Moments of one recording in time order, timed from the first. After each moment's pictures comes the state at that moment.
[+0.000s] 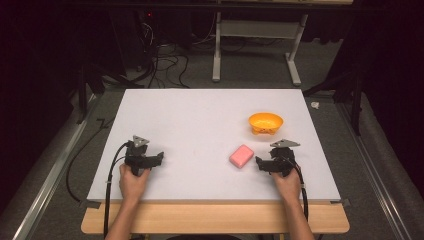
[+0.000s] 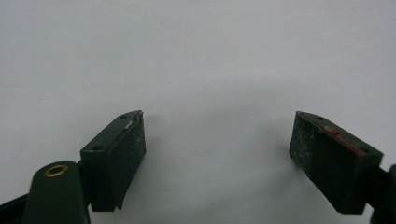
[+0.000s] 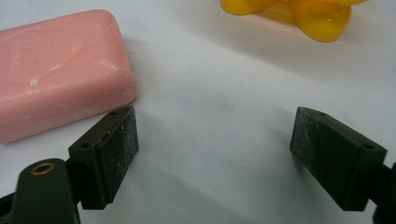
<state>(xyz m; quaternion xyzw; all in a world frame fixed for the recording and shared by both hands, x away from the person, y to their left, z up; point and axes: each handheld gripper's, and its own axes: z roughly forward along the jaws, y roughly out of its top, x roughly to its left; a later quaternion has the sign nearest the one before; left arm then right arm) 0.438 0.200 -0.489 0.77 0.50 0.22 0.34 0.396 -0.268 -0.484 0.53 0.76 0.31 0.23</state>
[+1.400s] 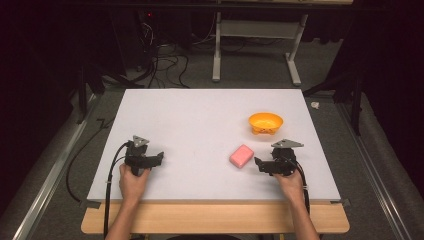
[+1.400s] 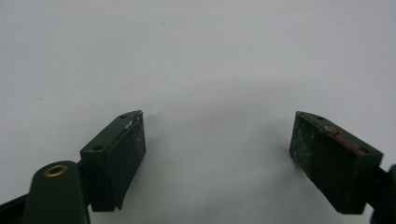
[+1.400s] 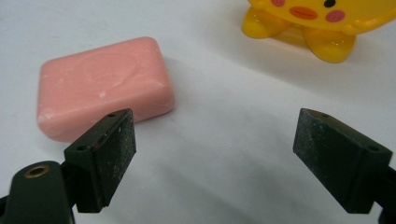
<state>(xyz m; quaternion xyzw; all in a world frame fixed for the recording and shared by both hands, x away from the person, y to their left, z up) 0.439 0.200 -0.489 0.77 0.50 0.22 0.34 0.383 -0.264 -0.464 0.51 0.76 0.34 0.22</state>
